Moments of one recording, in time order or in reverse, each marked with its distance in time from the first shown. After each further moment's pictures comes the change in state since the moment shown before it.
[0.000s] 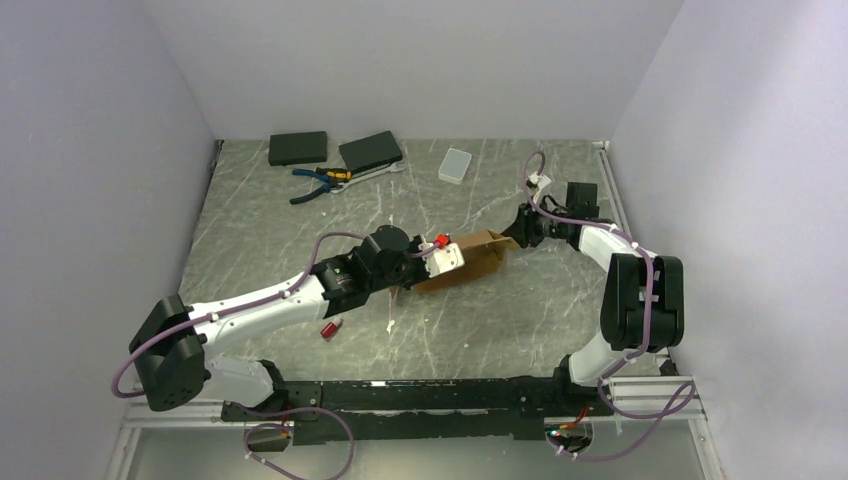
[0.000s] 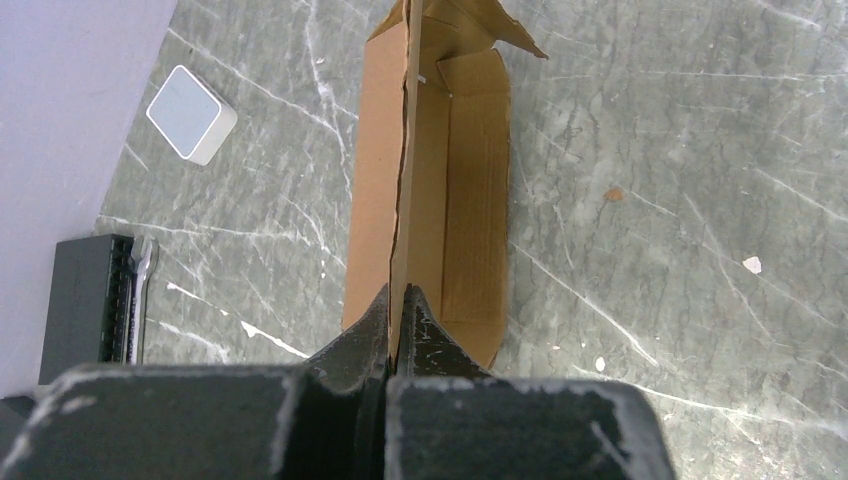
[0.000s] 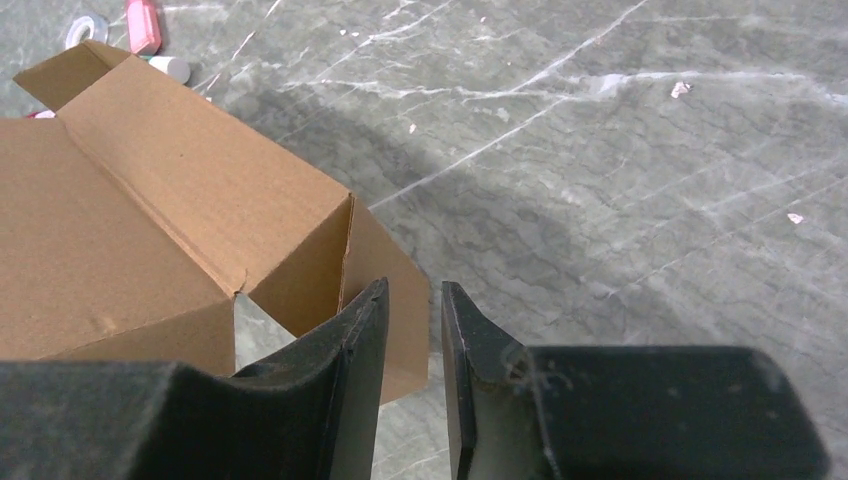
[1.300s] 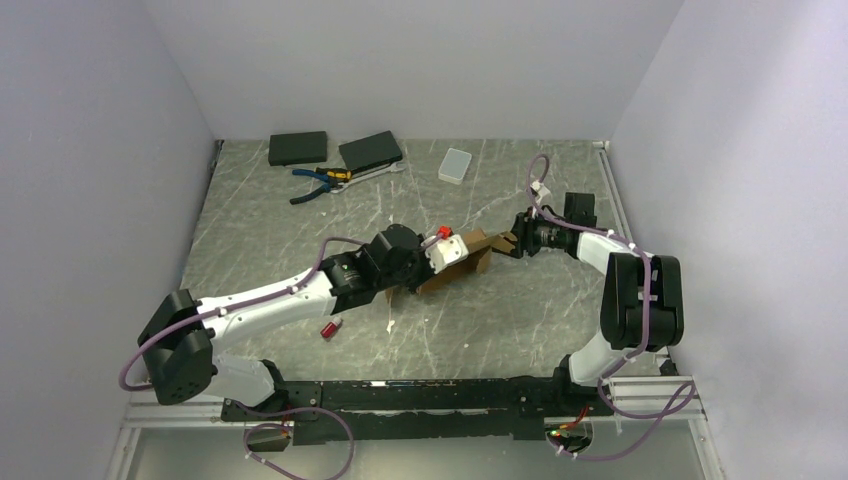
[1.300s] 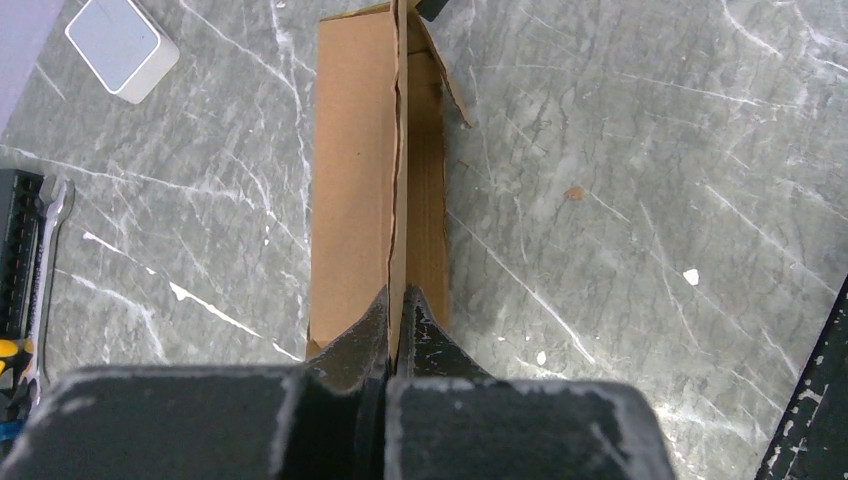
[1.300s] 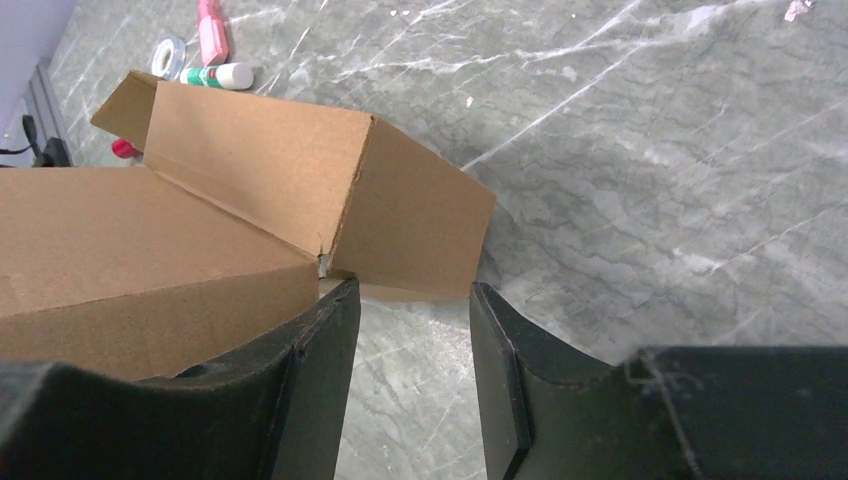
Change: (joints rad) left arm -0.015 0.048 0.053 -0.084 -0.034 -0.173; right arm 0.003 0.003 -0.076 0.040 -0.076 0.127
